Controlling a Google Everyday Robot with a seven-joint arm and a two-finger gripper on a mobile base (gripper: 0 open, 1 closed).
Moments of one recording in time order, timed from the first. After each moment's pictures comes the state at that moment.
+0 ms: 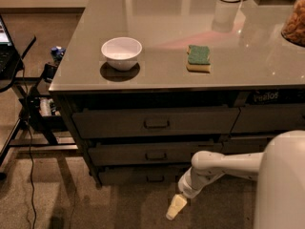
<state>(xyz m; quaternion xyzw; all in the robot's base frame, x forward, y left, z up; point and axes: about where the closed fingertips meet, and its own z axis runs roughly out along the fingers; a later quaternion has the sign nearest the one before) 0.448 -0.109 0.345 -0.49 0.84 0.22 0.05</state>
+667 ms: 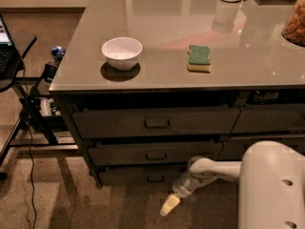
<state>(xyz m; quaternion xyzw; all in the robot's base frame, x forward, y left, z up) 0.482 -0.087 0.257 -0.47 0.84 0.26 0.08</state>
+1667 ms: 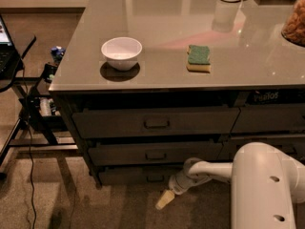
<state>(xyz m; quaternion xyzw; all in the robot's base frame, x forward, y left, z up) 0.519 -0.074 0.228 -0.46 0.84 0.24 0.13</state>
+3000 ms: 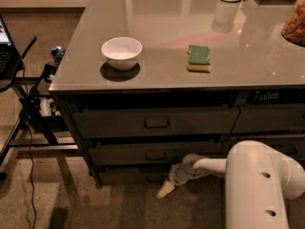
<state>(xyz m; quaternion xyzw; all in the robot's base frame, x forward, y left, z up) 0.577 -0.083 0.222 -0.48 0.84 0.18 0.18</state>
